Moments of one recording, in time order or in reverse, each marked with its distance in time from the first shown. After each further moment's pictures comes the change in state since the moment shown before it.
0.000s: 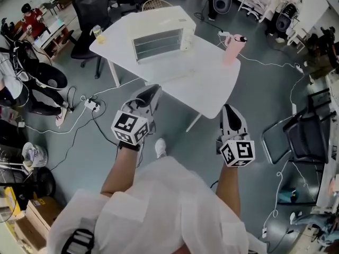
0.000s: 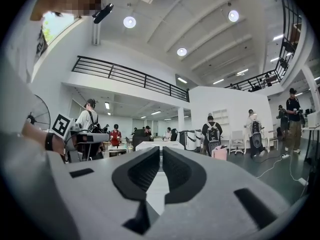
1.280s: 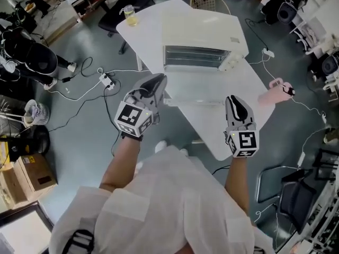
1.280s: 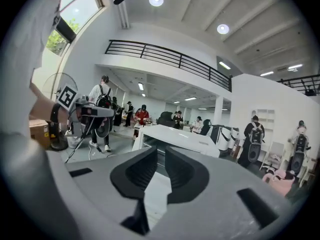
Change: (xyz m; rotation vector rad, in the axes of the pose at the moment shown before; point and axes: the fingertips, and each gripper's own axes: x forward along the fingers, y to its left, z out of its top) left arm 0.105 0.215 -0.030 0.045 -0.002 0.329; right arm 0.318 -0.015 -0.064 -0.258 0.167 0.410
